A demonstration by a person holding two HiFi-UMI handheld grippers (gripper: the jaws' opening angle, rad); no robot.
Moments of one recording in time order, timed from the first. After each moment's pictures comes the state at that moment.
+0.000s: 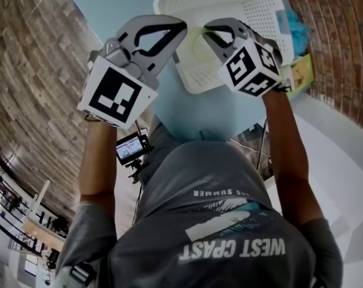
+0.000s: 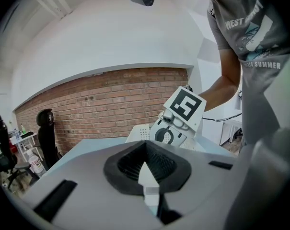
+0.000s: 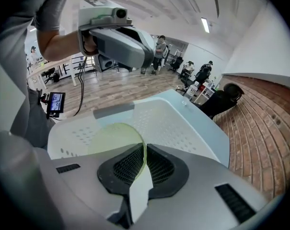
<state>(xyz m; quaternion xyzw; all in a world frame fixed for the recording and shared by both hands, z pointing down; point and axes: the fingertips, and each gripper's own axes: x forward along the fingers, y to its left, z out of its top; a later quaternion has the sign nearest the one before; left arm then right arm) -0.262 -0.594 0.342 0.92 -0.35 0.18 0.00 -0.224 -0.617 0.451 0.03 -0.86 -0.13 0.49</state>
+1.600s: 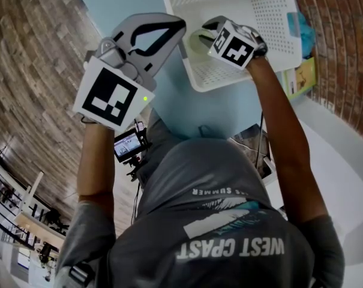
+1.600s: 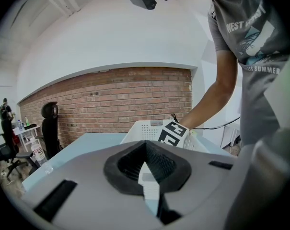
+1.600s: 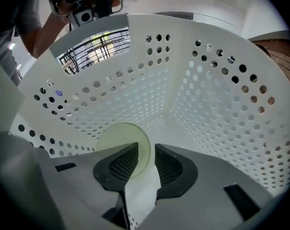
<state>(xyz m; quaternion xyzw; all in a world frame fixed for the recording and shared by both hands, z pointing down) -0.283 -0.580 0.362 0.91 -0.37 0.17 0.03 -0.211 -0.604 0.587 -0.05 -0.81 -0.01 0.59</state>
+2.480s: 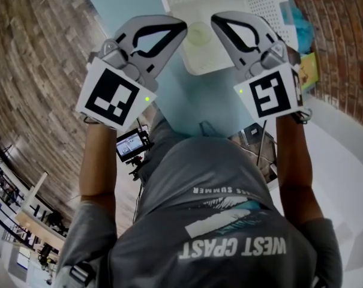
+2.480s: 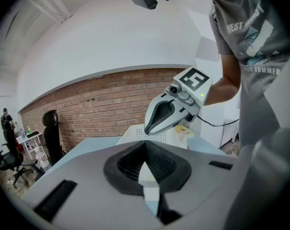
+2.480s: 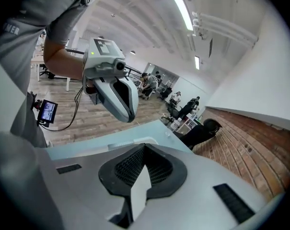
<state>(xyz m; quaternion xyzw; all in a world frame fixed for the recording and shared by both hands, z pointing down) -0.264 -0.558 0.343 0.91 -0.38 0.18 0.01 -0.242 -0.588 0.357 0.07 -0.90 -0.24 0.35</state>
